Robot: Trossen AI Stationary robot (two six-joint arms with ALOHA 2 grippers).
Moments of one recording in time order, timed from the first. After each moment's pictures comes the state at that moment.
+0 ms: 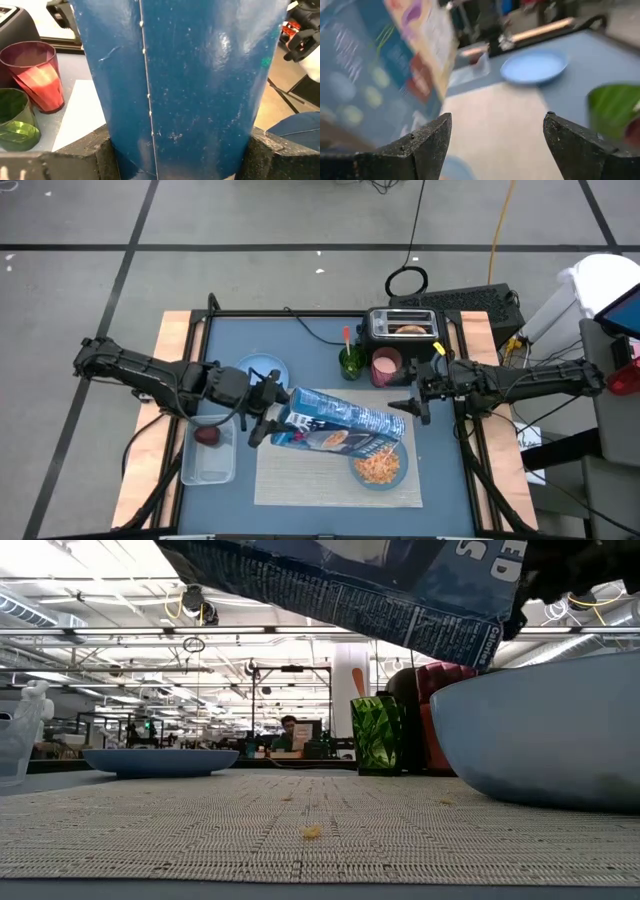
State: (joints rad) left arm -0.24 1.19 1.04 -0.21 0.02 -0.19; right arm 0.05 0.59 0.39 -0.05 -0.05 0.35
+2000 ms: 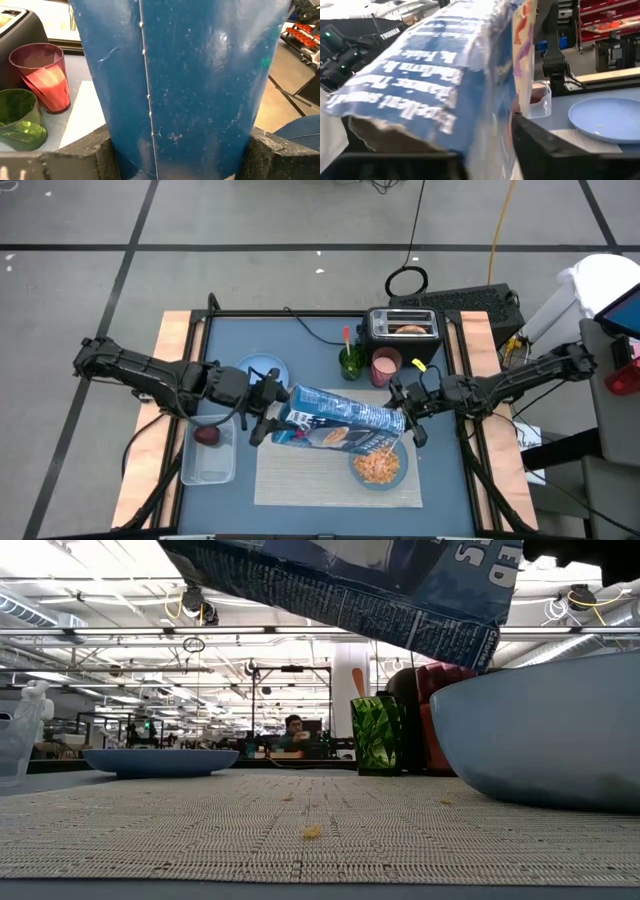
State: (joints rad) left arm -0.24 1.19 1.04 -0.20 0.00 -0.19; right arm 0.24 0.92 0.39 0.56 -0.05 0.29
